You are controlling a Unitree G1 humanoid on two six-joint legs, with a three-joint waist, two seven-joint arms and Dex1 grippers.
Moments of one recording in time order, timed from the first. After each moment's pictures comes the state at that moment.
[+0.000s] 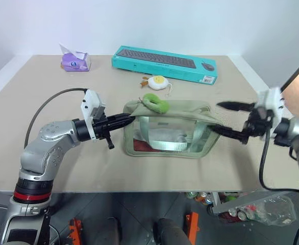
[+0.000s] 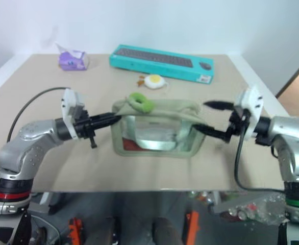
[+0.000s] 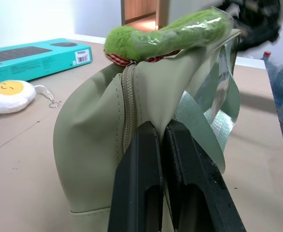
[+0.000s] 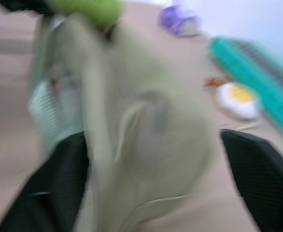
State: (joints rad) left arm -0.51 0.53 0.04 -0.22 -0.56 0.57 -0.92; right arm -0.49 -0.91 -0.23 -0.01 0.51 0.31 1.14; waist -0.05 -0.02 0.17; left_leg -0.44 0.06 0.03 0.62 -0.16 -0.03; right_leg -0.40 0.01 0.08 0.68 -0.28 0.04
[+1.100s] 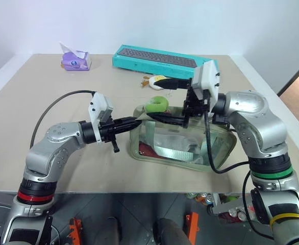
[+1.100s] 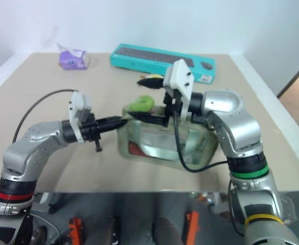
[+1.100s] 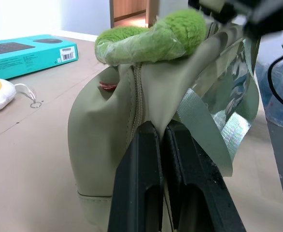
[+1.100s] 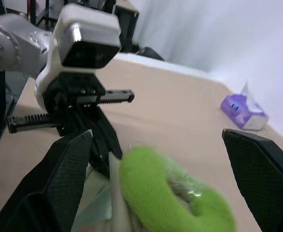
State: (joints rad) left arm -0.51 0.51 0.00 -0.25 -0.57 0.60 -0.88; right arm -0.81 -0.58 0.13 -0.16 0.44 0.43 1.00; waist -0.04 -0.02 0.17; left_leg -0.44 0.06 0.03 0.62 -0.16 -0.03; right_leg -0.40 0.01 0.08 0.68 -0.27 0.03
